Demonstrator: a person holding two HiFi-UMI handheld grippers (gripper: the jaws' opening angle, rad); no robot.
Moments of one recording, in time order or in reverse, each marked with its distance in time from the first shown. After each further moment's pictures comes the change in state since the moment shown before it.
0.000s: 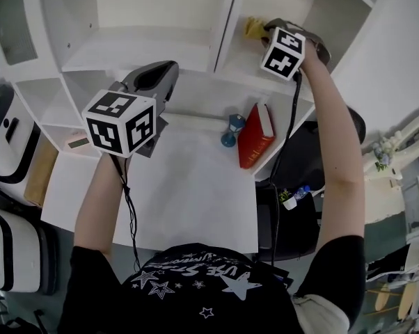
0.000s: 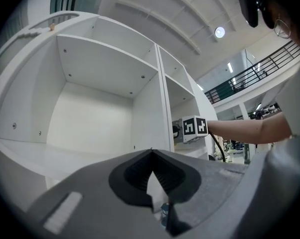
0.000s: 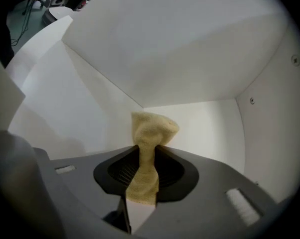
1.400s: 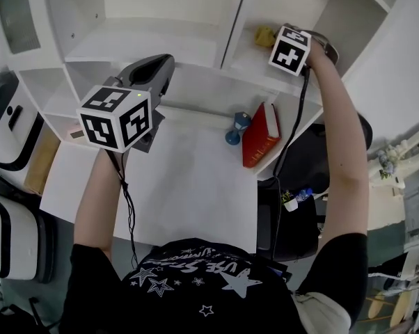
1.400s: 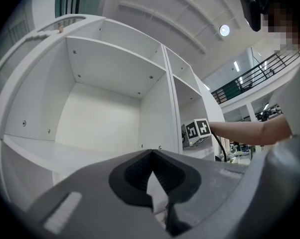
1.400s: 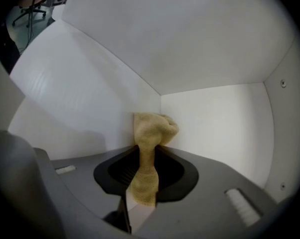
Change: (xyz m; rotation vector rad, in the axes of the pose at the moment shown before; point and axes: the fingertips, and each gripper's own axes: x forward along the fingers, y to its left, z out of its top) left arm -0.006 0.019 -0.003 -0.018 -0.005 0.073; right arm 0.025 0.032 -0.019 -0.022 0.081 0.206
